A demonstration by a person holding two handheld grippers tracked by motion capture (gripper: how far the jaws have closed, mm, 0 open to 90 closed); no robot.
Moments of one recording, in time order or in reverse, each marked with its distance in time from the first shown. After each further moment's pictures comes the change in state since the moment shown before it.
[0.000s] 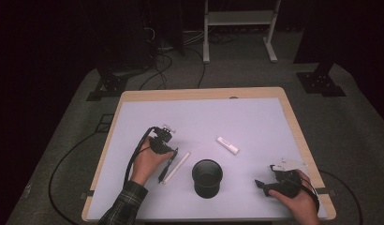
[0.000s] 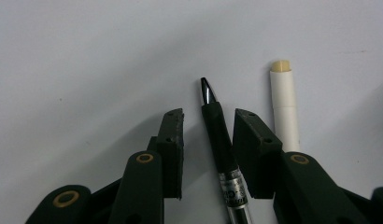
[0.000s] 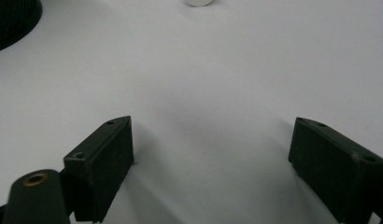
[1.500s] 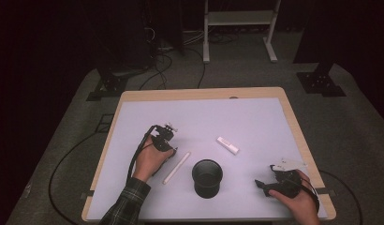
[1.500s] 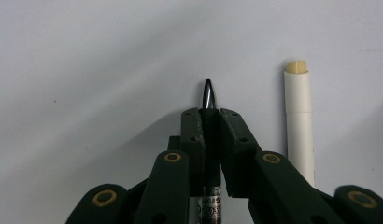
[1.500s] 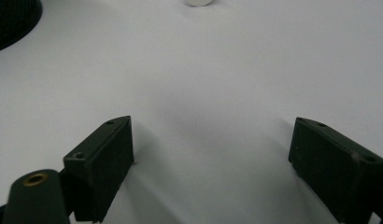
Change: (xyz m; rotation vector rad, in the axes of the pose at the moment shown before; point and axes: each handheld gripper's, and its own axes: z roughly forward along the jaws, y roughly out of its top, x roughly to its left) left arm 0.005 0.008 0.008 0.058 -0.007 -0.019; right arm 0.000 0.000 0.000 0.000 0.000 0.000
